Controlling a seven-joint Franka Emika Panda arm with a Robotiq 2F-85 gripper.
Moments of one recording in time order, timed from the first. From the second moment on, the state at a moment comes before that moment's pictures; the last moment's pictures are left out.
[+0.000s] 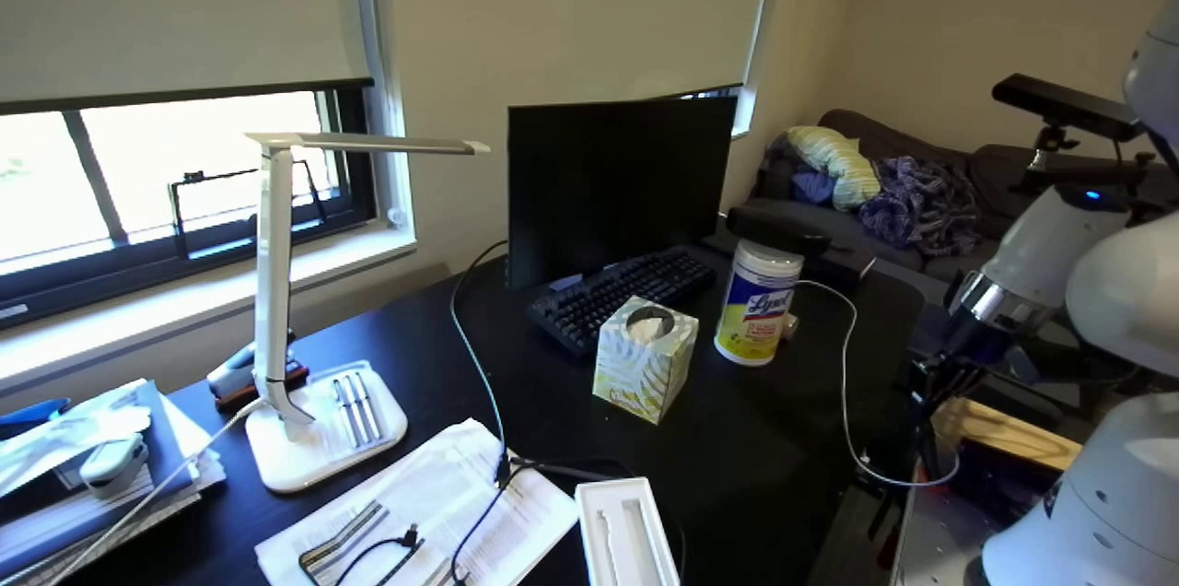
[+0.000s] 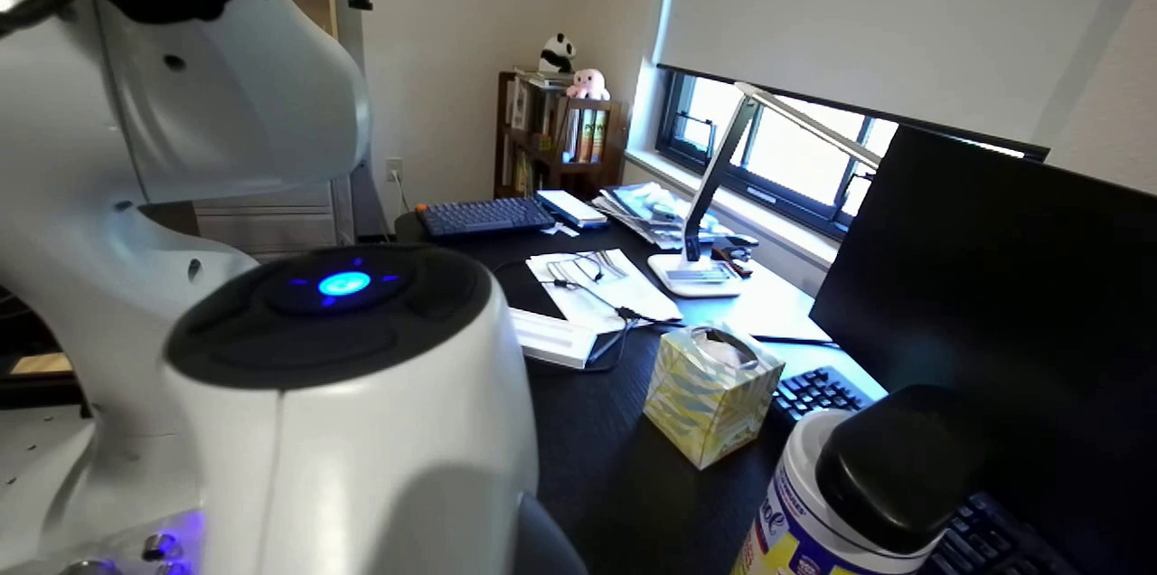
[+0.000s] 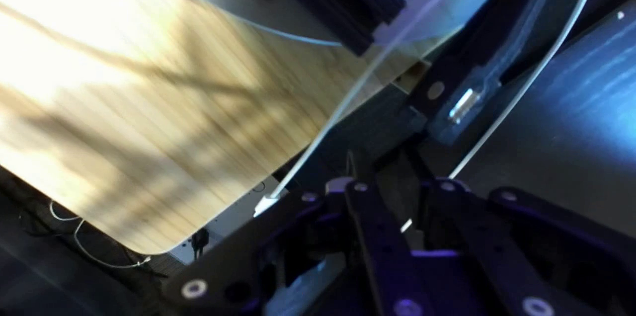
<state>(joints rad) -1.38 0.29 0.05 -2.64 -2.54 3.45 1.89</state>
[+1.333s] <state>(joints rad) -1.47 0.28 0.84 -2.60 -2.60 3.45 1.83</state>
